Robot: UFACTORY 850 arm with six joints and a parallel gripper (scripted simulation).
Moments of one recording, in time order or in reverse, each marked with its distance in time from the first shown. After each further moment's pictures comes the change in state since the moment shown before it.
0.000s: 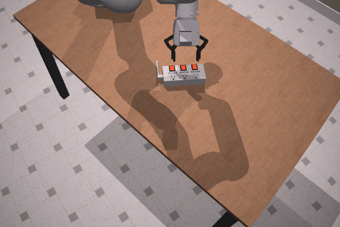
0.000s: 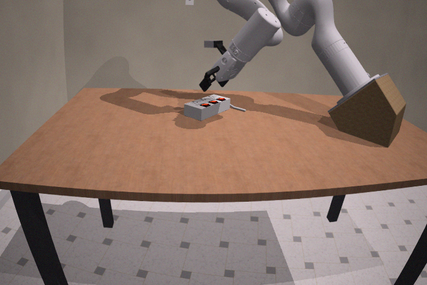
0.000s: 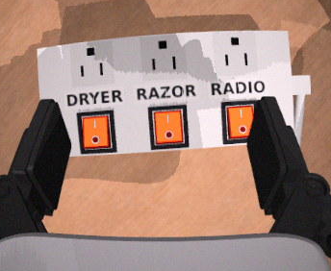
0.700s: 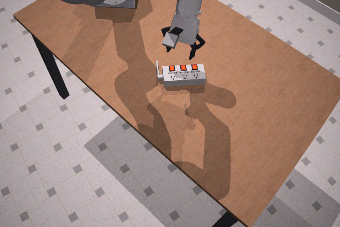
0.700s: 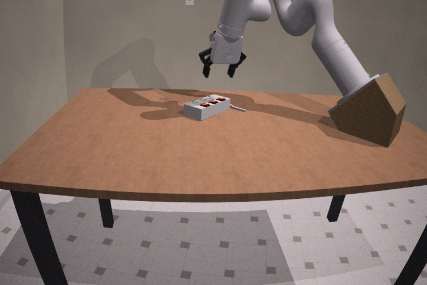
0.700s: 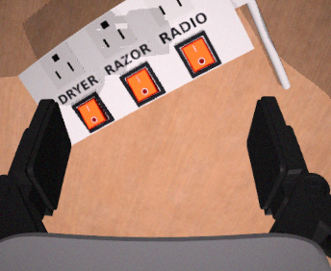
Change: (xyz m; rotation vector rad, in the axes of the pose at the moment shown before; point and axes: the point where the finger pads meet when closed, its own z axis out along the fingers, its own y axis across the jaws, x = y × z) arm 0.020 0.024 -0.029 -0.190 -0.325 0.414
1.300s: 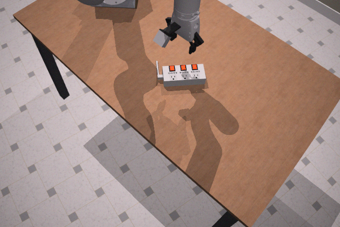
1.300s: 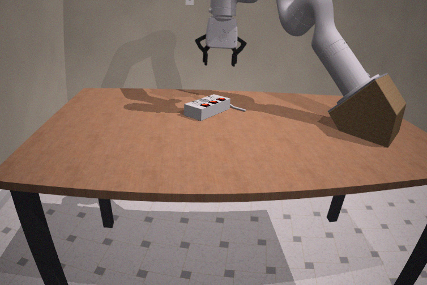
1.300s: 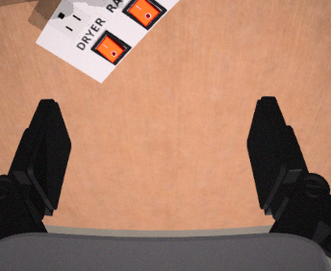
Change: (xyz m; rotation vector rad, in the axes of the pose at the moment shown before) arm 0.003 -0.005 -0.041 -0.089 -0.327 0.323
